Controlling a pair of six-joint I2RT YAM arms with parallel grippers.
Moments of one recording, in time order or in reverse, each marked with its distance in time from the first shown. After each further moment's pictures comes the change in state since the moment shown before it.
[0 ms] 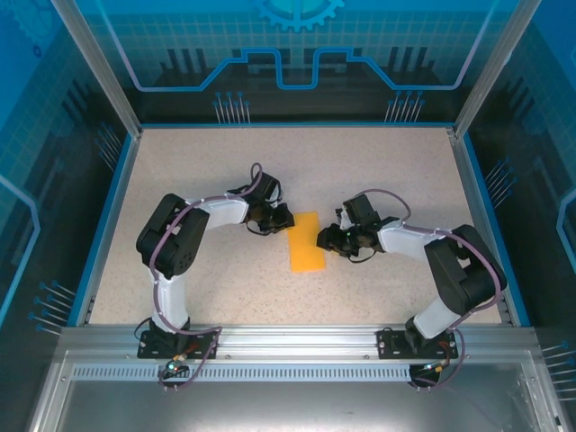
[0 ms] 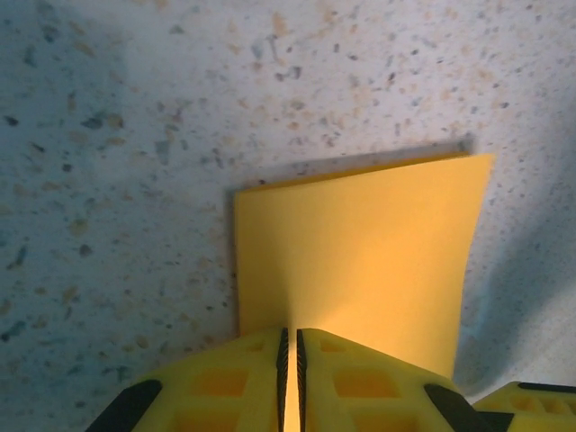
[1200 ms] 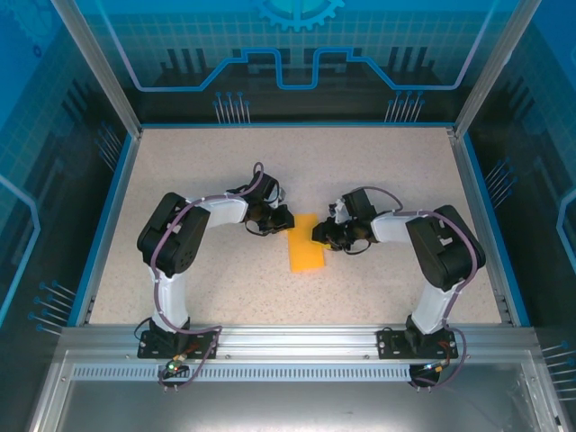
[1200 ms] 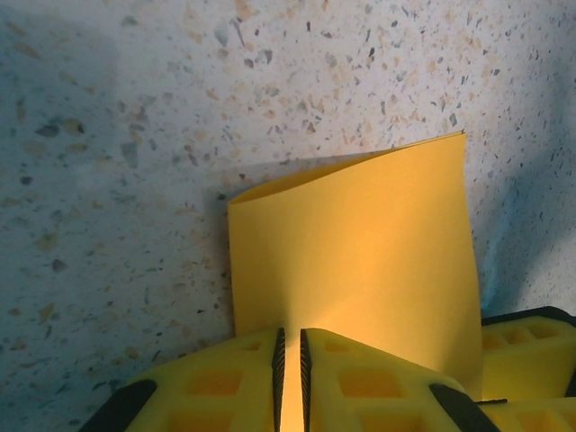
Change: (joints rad) left arm 0.008 0.006 0.001 0.001 0.049 0.096; right arm -0.051 0.192 0.073 0.149 -0.219 0.001
